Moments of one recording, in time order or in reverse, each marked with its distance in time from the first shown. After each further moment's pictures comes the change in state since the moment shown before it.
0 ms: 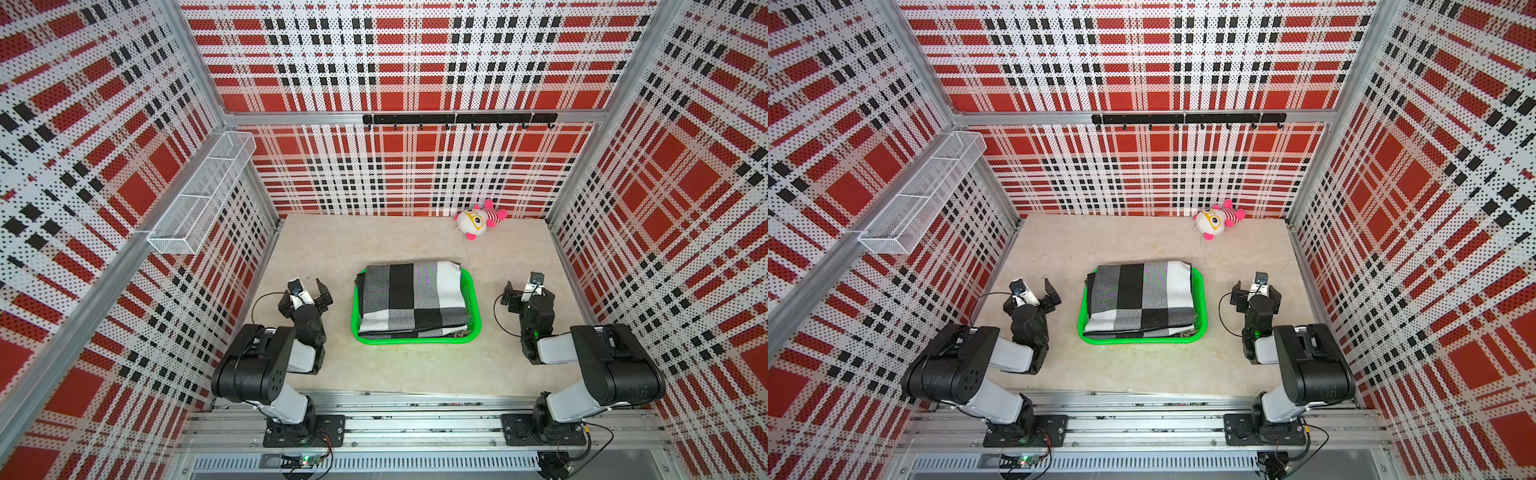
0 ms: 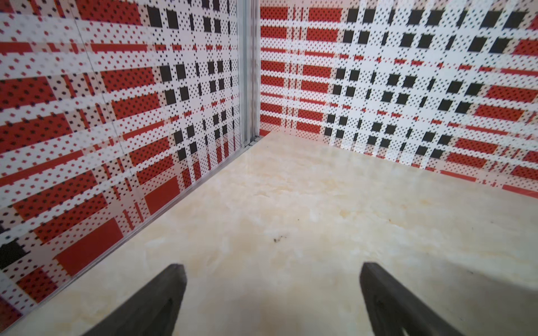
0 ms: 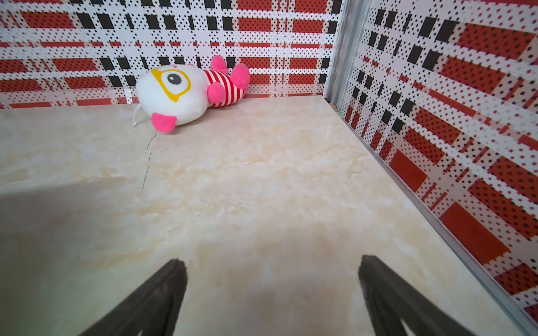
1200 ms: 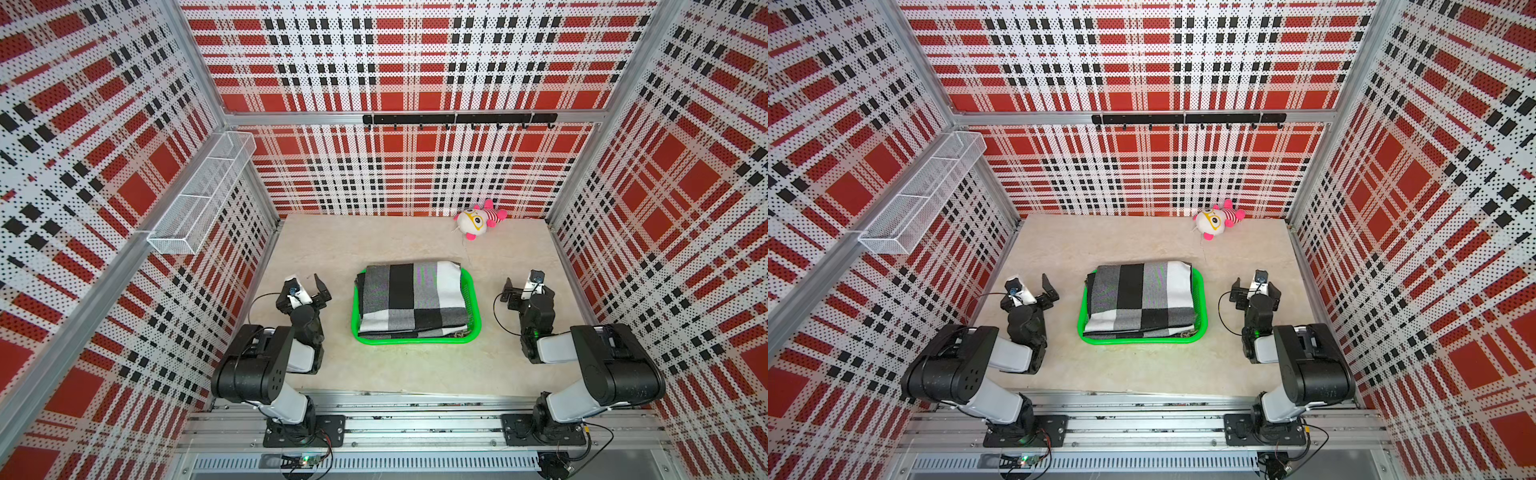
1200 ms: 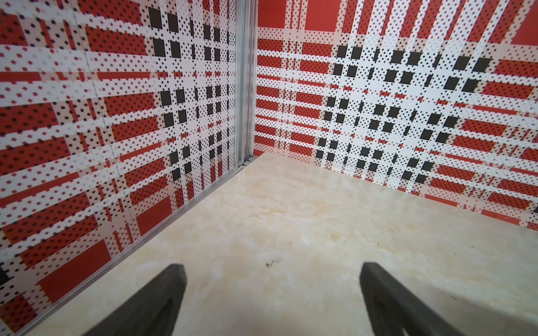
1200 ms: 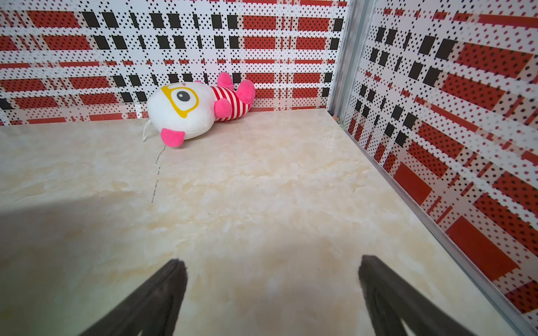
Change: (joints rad) left arm 0.015 0.000 0.000 0.064 0.029 0.000; right arm 0.000 0.000 0.006 0.025 -0.006 0.000
